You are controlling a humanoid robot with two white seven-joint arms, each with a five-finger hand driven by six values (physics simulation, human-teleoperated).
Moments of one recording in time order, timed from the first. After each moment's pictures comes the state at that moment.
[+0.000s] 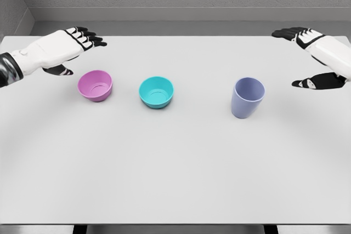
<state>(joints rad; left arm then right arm) -0.63 0.73 -0.47 -1.29 -0.72 -0.61 -0.23 -0.30 -1.09 0.41 -1.72 0.02 -0.42 0.07</state>
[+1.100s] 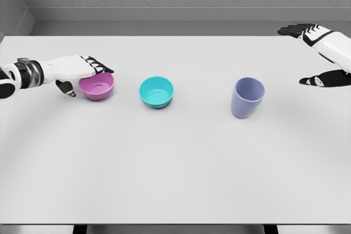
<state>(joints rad) -0.75 0.64 -0.62 -1.10 -0.72 -0.61 -0.51 -0.30 -1.14 0.40 -1.73 0.02 -0.42 0.07</state>
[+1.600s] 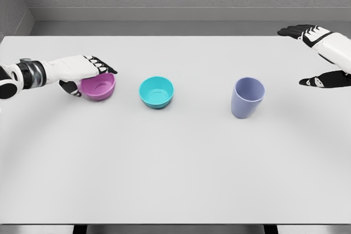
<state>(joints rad) -0.74 0.63 -0.62 -1.11 -0.67 -0.61 -0.51 -0.29 -1.14 0.40 -1.74 0.02 -0.42 0.07</state>
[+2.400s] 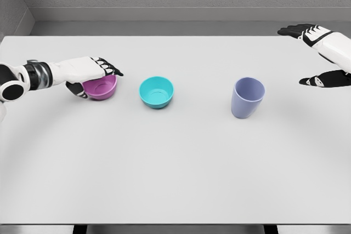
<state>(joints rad) -0.73 0.61 -0.62 -1.12 -0.67 -0.61 -0.51 -0.30 -1.14 0.40 -1.73 0.02 -0.42 0.07</state>
